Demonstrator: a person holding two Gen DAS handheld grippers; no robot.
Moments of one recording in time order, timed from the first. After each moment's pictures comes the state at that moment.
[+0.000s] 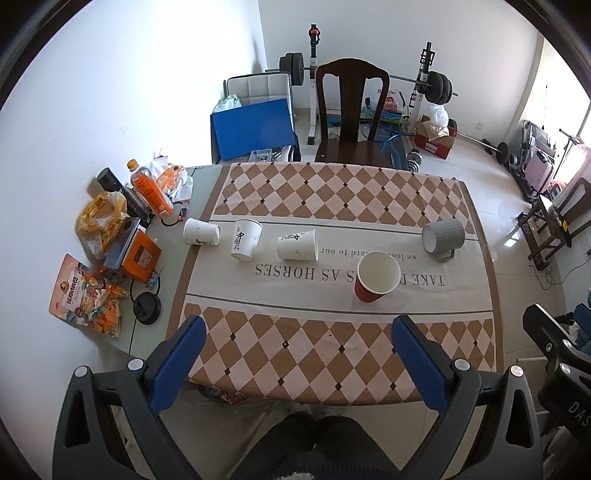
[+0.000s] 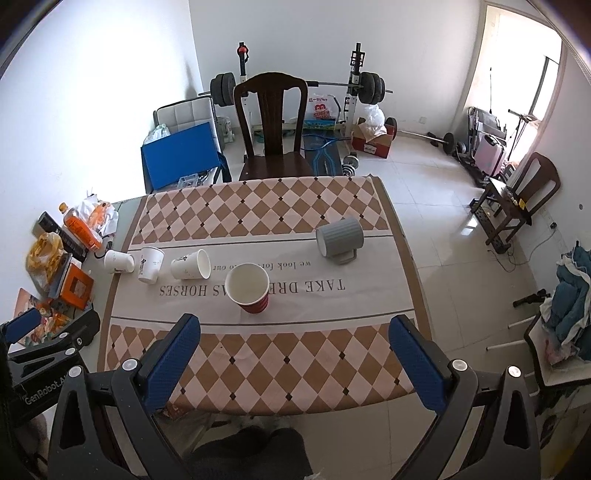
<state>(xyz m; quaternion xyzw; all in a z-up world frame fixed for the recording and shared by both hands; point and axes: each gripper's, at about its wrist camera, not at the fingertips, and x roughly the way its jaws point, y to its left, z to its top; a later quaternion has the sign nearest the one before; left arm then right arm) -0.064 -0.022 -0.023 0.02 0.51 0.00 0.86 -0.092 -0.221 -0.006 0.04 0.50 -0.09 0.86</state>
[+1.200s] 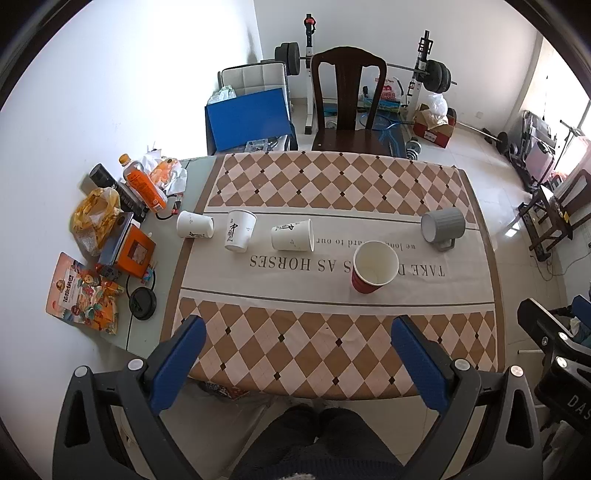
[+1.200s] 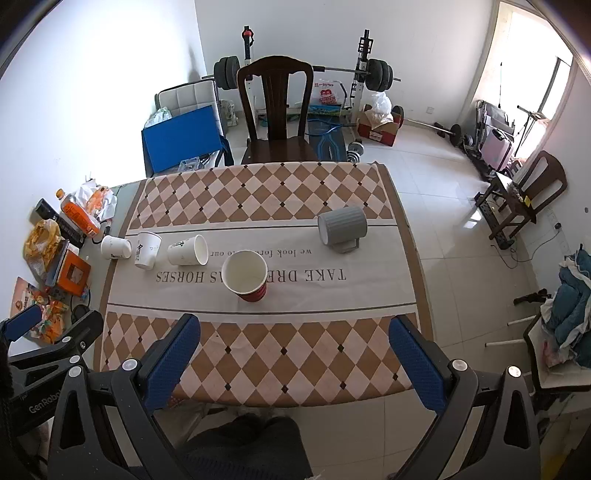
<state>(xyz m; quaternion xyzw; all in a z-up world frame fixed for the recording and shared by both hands) -0.060 -0.029 -0.035 0.04 0.53 -0.01 0.85 -0.079 -0.231 -0.026 0.03 0.52 -0.08 0.85</state>
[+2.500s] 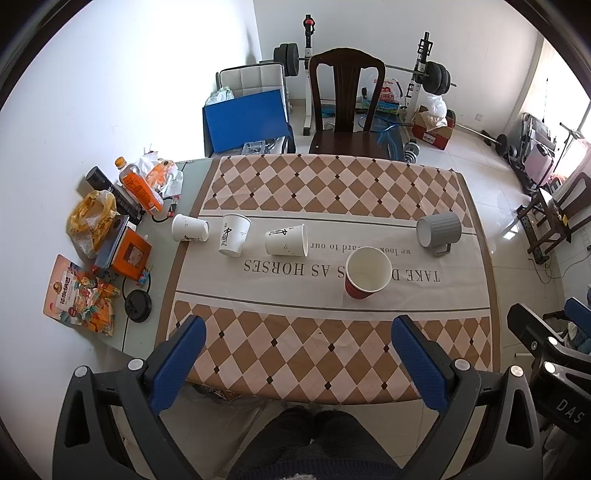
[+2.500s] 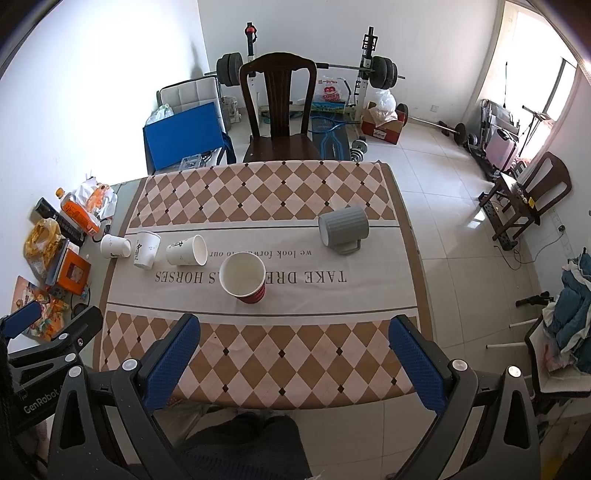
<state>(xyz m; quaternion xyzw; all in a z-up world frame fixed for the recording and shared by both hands) -0.058 -0.031 -0.033 0.04 0.53 -0.01 0.85 -0.074 -0.231 -0.025 0.03 0.53 -0.08 0.85</state>
